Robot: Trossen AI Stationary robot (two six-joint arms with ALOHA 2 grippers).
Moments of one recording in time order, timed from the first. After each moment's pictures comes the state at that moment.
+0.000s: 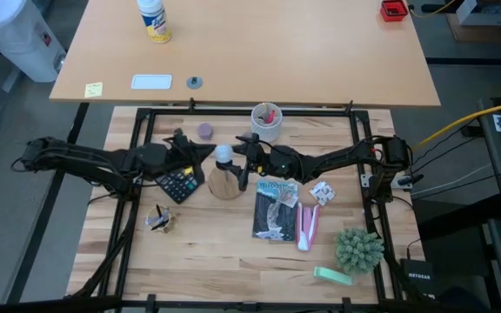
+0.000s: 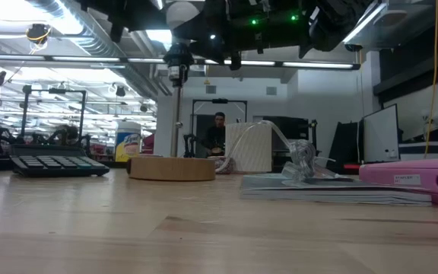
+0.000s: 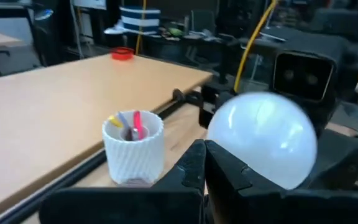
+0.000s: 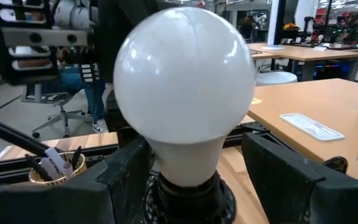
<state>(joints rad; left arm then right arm) -0.06 0.96 0.66 0.15 -0.59 -0.17 -0.04 1.82 1.05 0.80 0.17 0.05</state>
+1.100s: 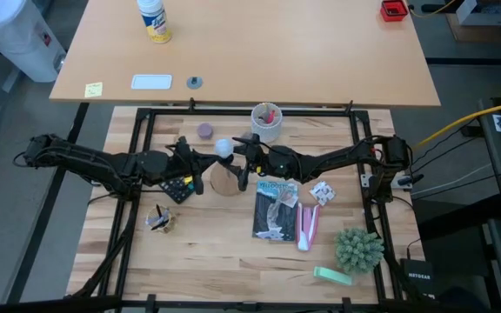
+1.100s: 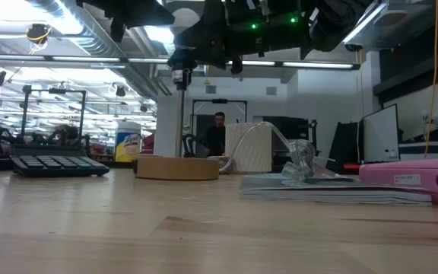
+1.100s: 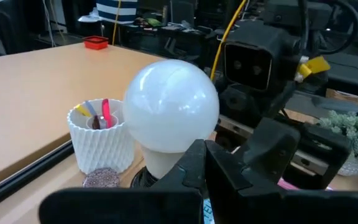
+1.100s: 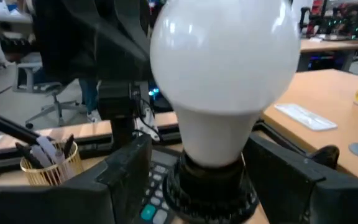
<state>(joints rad) -0.14 0.98 0.66 0.15 -0.57 -0.23 -0.04 1.82 1.05 0.76 0.18 0.04</state>
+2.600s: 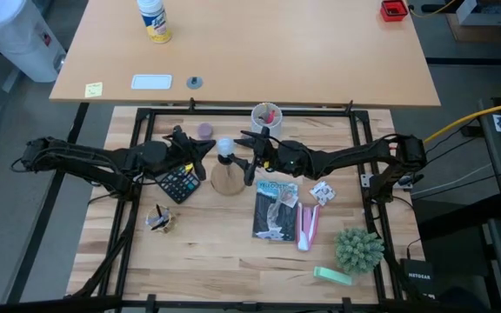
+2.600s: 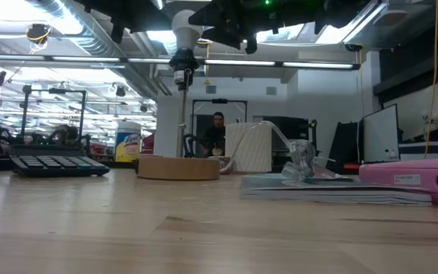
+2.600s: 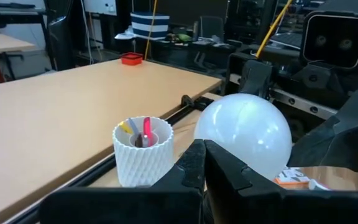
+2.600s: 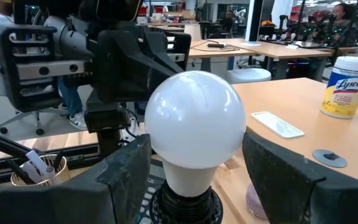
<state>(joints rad) -0.05 0.97 0.66 0.19 -0.60 -0.16 -0.04 1.67 1.05 0.61 0.27 0.02</state>
